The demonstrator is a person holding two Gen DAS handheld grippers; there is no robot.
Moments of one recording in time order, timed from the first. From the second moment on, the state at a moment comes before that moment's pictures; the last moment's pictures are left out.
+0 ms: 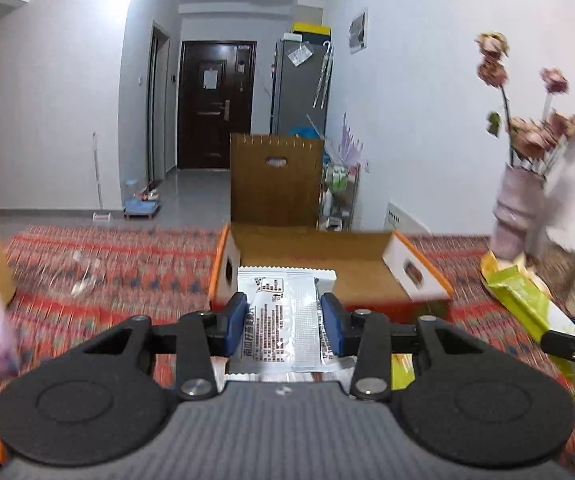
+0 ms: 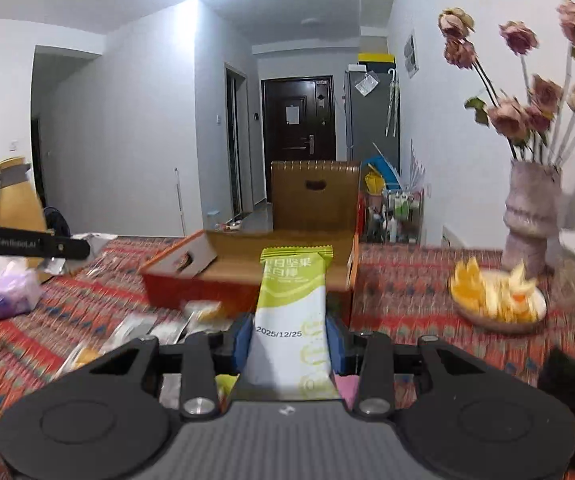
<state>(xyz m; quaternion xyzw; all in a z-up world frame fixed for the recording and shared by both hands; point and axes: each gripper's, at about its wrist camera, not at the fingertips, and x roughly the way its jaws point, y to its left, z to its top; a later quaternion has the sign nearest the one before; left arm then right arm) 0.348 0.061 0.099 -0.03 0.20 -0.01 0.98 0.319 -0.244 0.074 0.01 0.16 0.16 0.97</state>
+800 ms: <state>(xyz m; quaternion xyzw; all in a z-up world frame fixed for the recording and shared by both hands) 0.672 0.086 0.013 0.00 0.36 0.05 0.93 0.711 -0.135 0.023 -0.13 0.37 0.09 0.92</state>
